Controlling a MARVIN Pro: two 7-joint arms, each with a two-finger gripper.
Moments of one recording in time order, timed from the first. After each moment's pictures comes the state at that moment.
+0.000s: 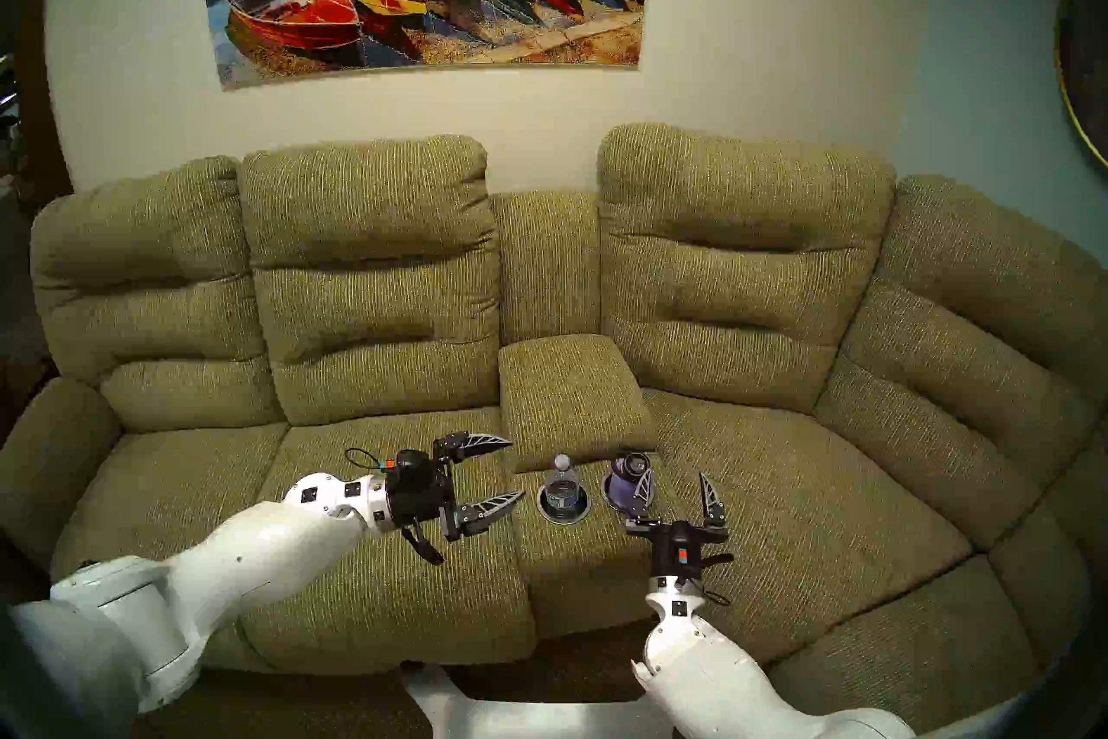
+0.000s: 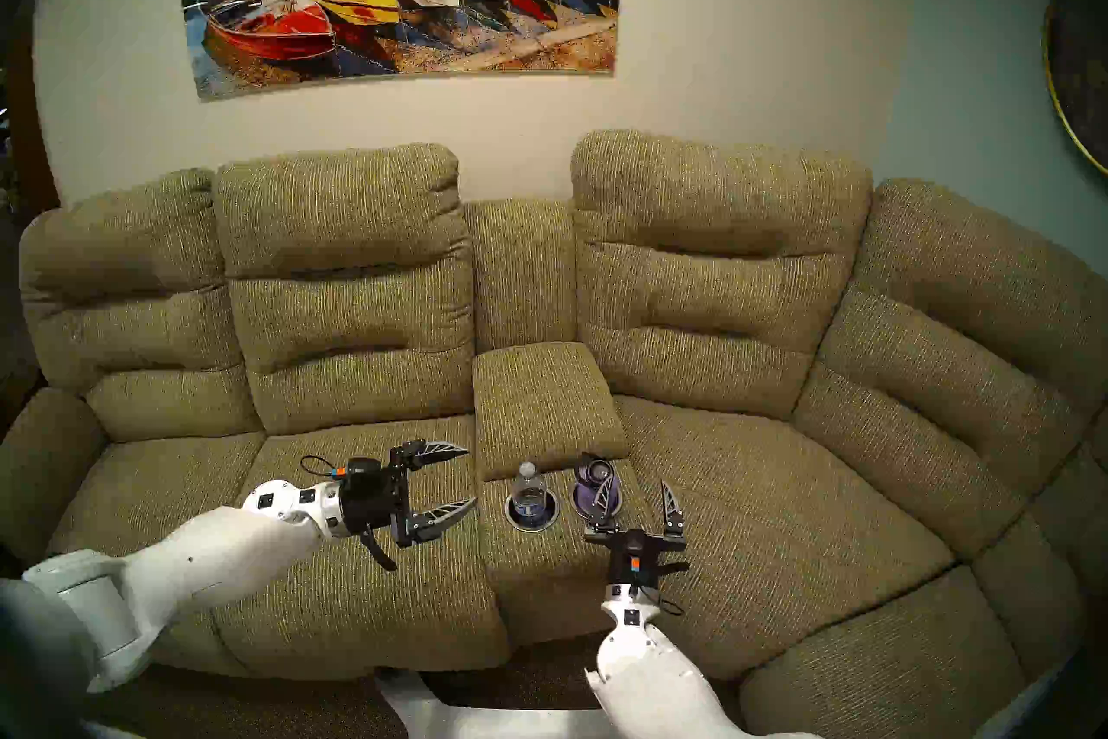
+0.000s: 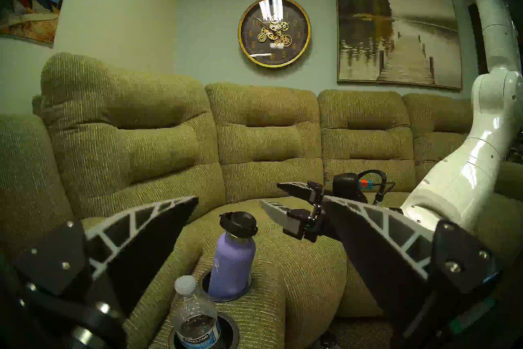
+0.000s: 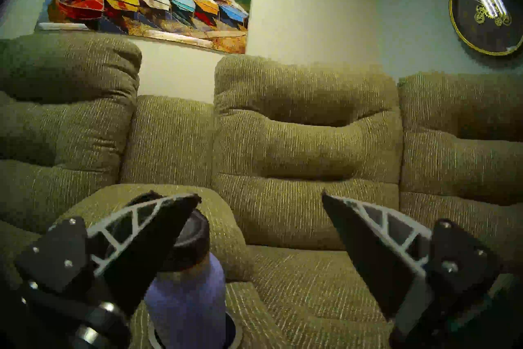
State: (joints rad) left arm 1.13 -0.96 -0.64 -0.90 -1.04 -0.68 -1.14; right arm -1.51 -1.52 1.26 -0.72 -0.30 -0.95 -0.70
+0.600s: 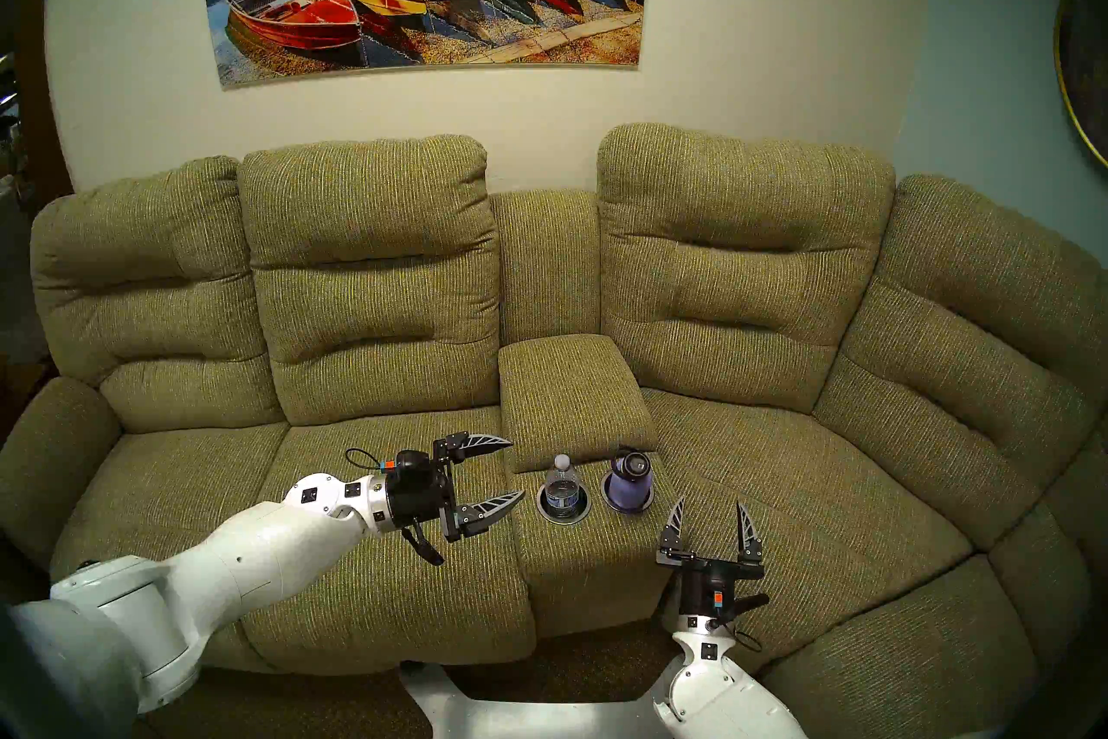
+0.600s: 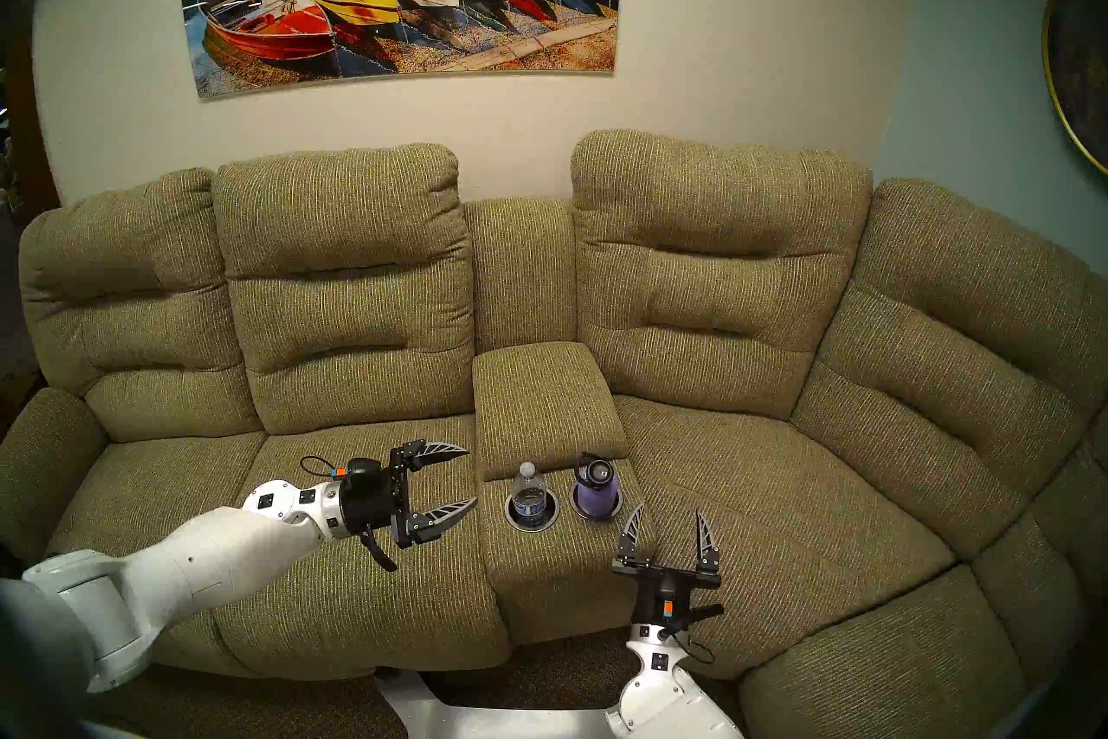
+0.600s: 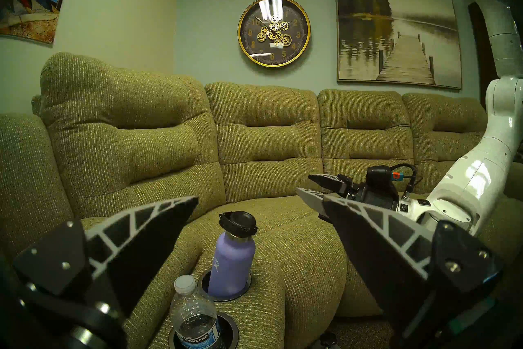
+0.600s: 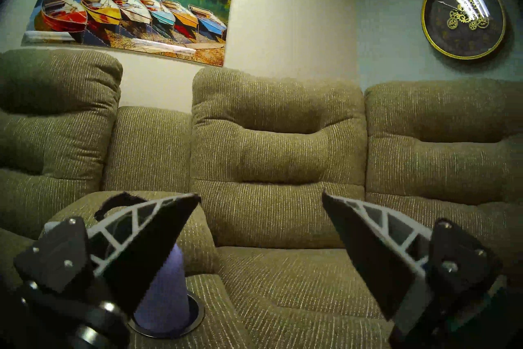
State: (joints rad) left arm 1.13 -0.96 -0.64 -0.90 -1.04 -0.69 -1.14; right arm -1.71 -1.46 1.25 -0.97 -0.25 -0.95 -0.78
